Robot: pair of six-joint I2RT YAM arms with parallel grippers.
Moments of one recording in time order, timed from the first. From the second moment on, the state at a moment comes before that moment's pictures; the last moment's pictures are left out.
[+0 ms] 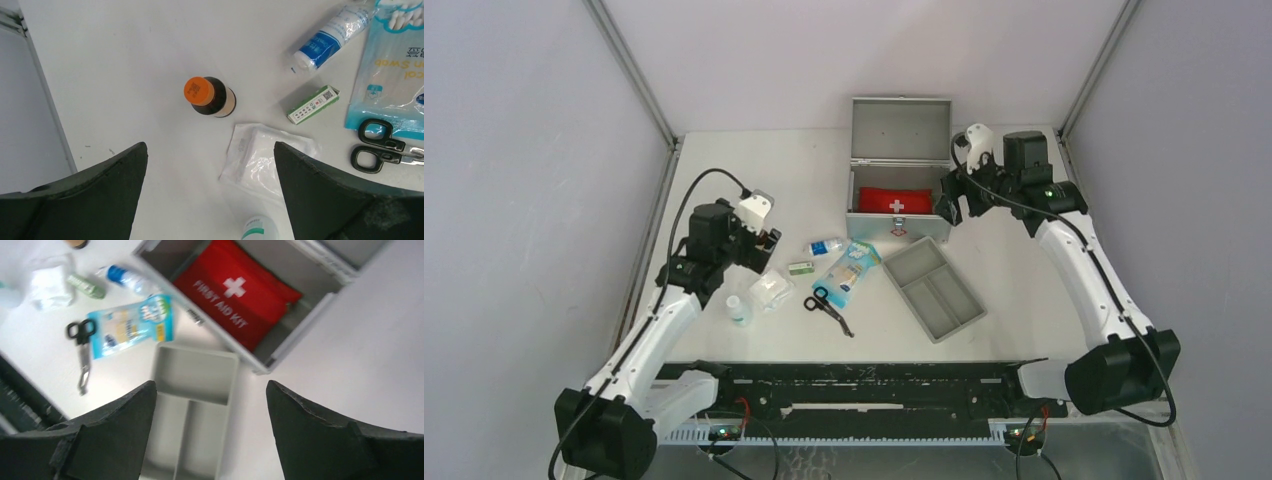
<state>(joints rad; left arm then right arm) -0.25 0.97 0.76 -0.37 -0.01 0.36 0.20 1.33 1.34 -0.69 -0.41 -0.22</state>
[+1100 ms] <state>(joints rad) -0.40 1.43 0.86 -0.62 0.07 0.52 0.23 1.24 1.15 -0.71 -0.68 -0.32</state>
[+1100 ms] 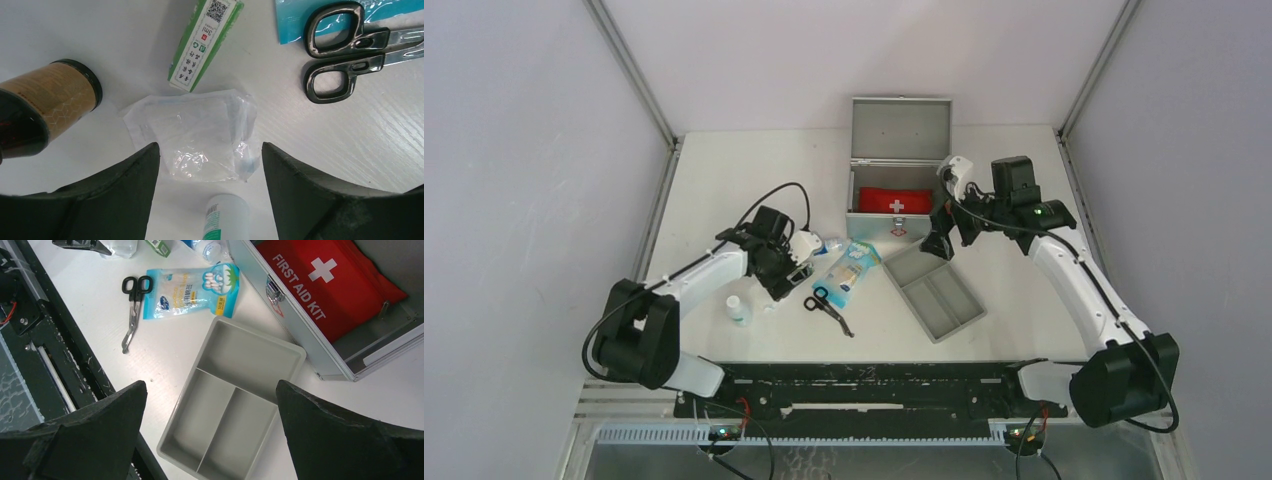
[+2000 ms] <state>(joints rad) -0.47 1.52 0.82 -0.56 -0.02 0.56 0.22 1.35 1.15 -0.71 -0.63 -0.35</state>
